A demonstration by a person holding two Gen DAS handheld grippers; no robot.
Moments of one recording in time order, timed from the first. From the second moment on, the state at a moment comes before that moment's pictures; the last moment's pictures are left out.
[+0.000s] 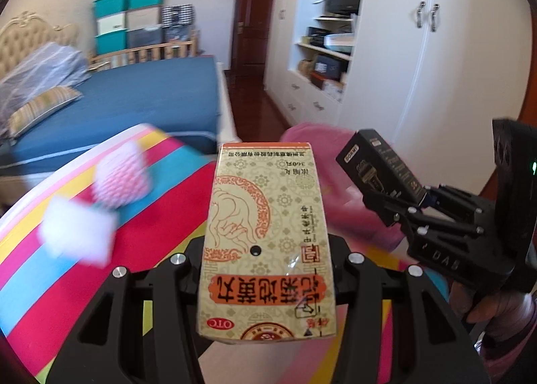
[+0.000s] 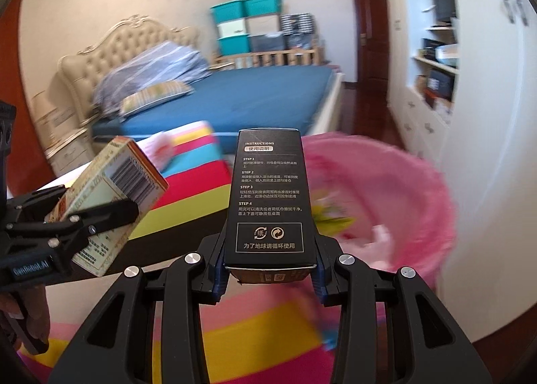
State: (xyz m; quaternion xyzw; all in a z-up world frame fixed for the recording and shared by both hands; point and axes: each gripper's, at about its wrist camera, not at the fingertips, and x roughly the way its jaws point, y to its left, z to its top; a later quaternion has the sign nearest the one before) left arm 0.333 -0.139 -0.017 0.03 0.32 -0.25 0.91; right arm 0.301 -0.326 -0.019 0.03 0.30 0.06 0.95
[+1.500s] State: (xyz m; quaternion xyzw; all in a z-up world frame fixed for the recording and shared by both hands) left arm 0.303 0.016 -0.047 -0.02 0.32 -0.04 0.95; right arm 0.323 -0.296 -0.032 0.00 0.32 0.06 0.95
